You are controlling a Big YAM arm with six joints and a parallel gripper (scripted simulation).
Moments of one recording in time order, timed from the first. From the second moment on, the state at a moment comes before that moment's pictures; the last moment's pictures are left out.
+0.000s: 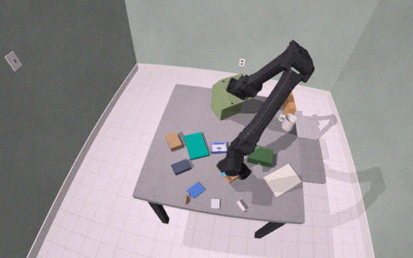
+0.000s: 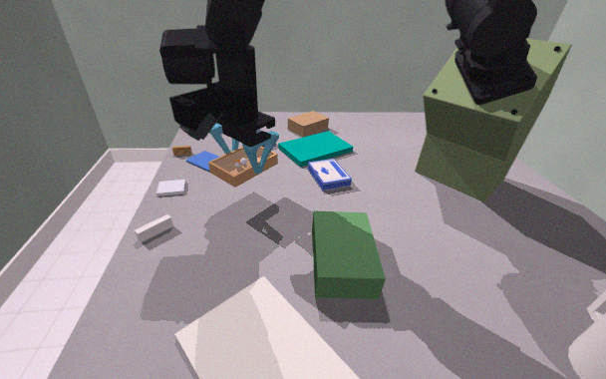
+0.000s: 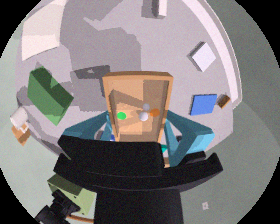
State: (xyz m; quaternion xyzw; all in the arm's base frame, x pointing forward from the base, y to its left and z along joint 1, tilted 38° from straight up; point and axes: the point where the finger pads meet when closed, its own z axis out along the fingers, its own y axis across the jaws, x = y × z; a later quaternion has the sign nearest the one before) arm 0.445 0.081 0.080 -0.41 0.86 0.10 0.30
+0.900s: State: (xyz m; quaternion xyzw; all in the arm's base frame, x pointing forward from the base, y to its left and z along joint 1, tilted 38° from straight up) arm 0.443 0.083 0.077 -0.41 0.85 0.11 0.30
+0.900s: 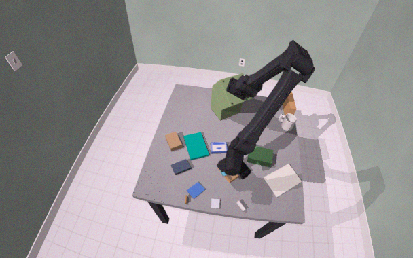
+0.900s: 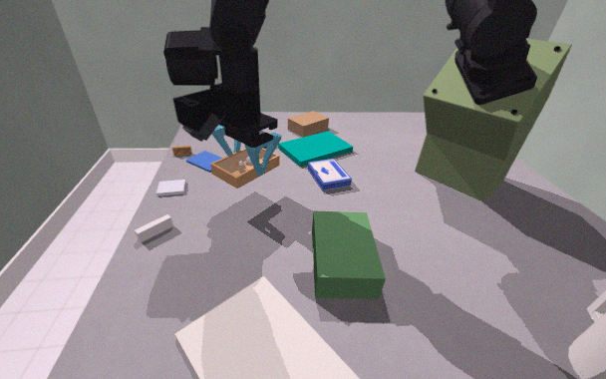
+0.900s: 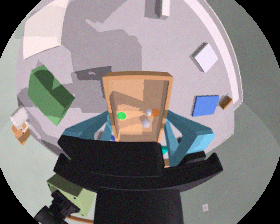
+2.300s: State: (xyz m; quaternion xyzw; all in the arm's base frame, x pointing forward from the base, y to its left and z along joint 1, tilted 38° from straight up) arm 0.443 0.084 0.078 -0.41 0.85 0.10 0.31
